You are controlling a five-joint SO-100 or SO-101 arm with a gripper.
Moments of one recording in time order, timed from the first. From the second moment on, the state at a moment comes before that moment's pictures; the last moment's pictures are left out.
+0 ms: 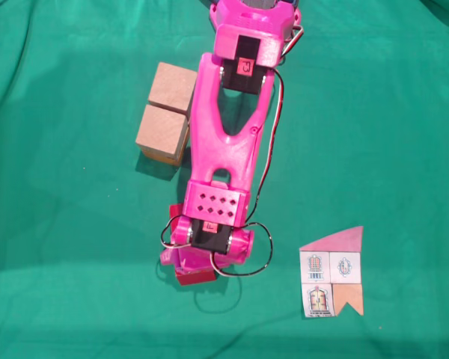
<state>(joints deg) 9.8 48.0 66.8 62.8 71.6</state>
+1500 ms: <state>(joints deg) 9.6 62.8 66.2 72.9 71.5</state>
